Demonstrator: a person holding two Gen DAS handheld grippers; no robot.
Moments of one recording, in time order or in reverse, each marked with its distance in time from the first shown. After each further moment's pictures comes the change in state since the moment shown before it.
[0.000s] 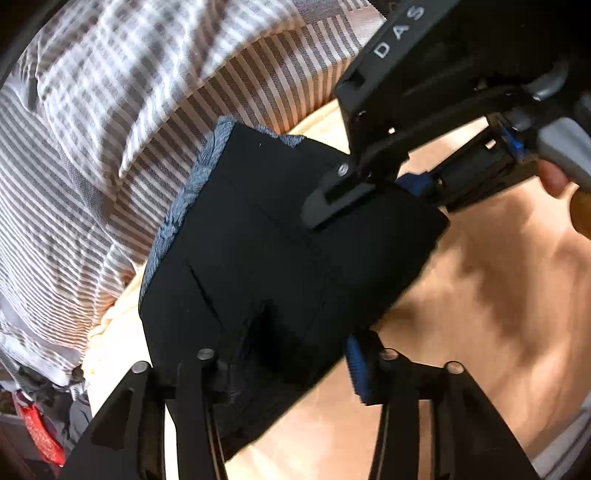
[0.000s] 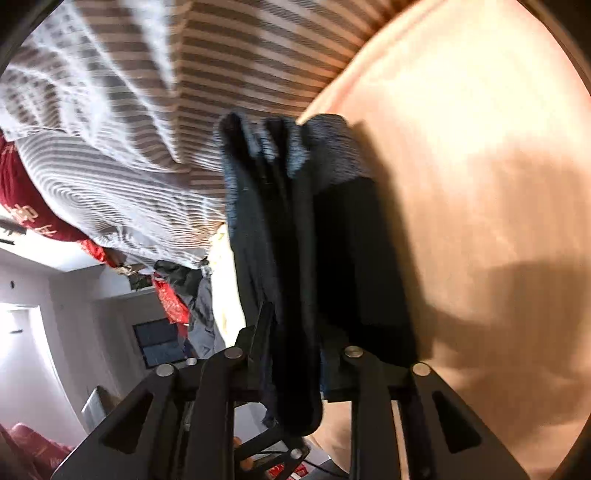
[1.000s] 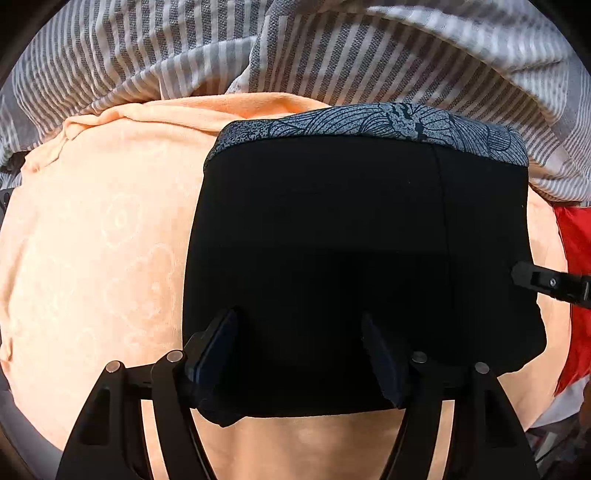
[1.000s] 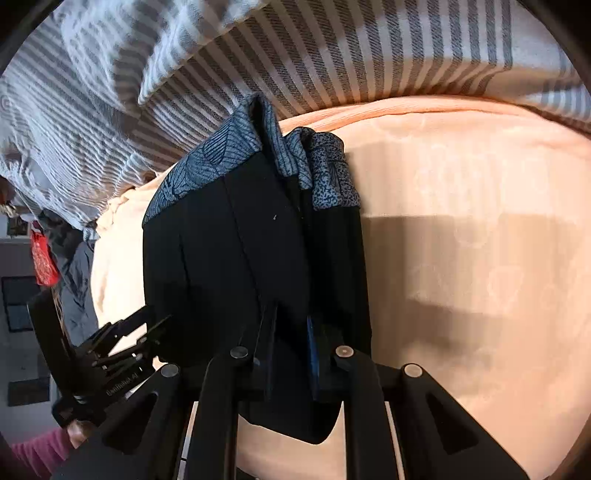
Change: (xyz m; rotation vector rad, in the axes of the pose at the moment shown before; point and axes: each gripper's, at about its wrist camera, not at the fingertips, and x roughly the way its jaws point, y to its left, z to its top) left arm 0.058 0.142 -0.075 -0.726 0.190 -0.263; right arm 0.015 0.071 -0.005 -0.288 0.005 -0.596
